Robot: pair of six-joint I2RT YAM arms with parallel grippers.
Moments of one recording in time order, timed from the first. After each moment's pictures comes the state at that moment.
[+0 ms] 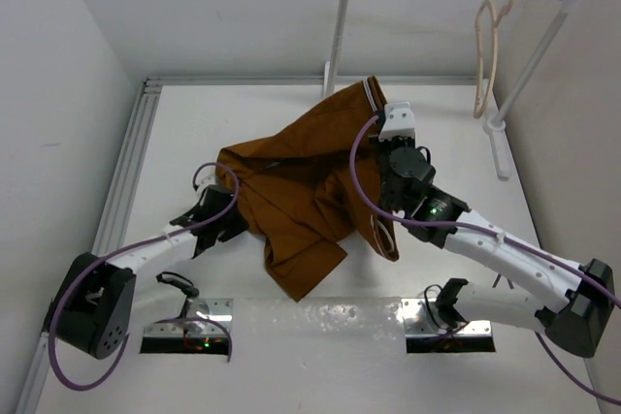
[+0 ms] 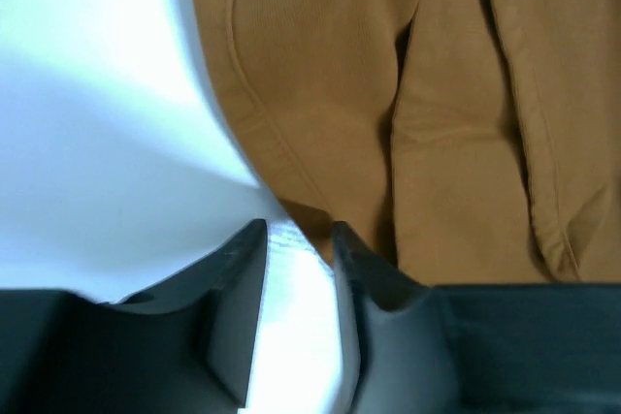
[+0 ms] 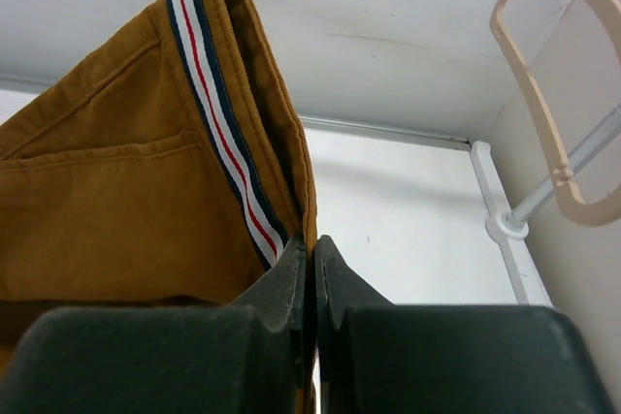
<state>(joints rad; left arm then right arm) -0.37 1.16 0.37 -0.15 -0.15 -0.83 0.85 1.07 0.85 0.22 0.94 -0.21</state>
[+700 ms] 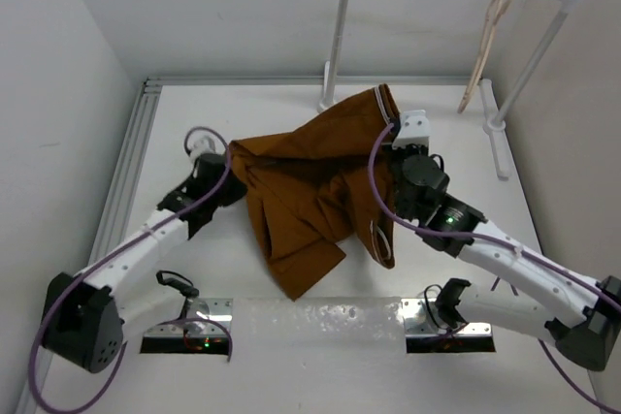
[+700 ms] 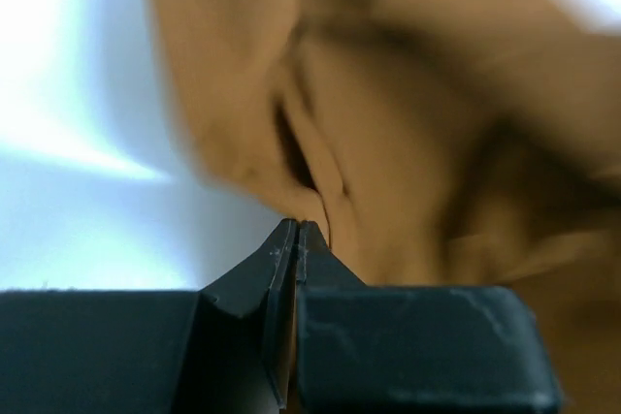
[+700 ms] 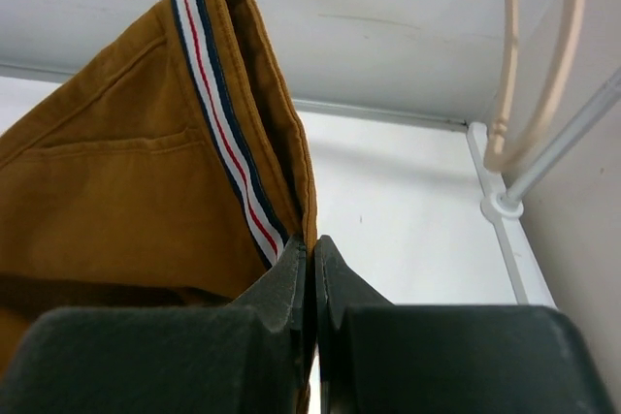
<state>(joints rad) -0.38 1.09 0.56 -0.23 -0.18 -0.85 0.84 1.00 0.82 0.13 0.93 -0.18</state>
